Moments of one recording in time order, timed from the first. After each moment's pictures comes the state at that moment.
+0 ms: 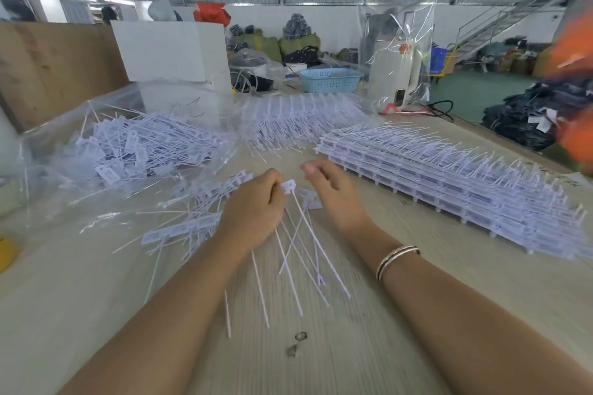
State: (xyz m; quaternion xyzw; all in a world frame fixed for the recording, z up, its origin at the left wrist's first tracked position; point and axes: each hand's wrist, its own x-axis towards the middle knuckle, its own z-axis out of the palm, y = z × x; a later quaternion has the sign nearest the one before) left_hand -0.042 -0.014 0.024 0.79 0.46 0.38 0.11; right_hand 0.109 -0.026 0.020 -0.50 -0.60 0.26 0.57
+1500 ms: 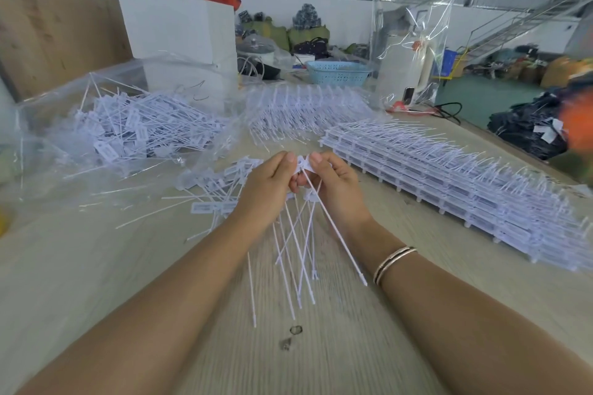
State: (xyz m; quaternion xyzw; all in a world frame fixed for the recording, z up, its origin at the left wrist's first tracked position) left_hand -0.021 -0.020 0.030 0.67 0.41 0.52 0.35; right_hand 0.099 -0.025 0.019 -0.33 -0.52 0.45 0.64
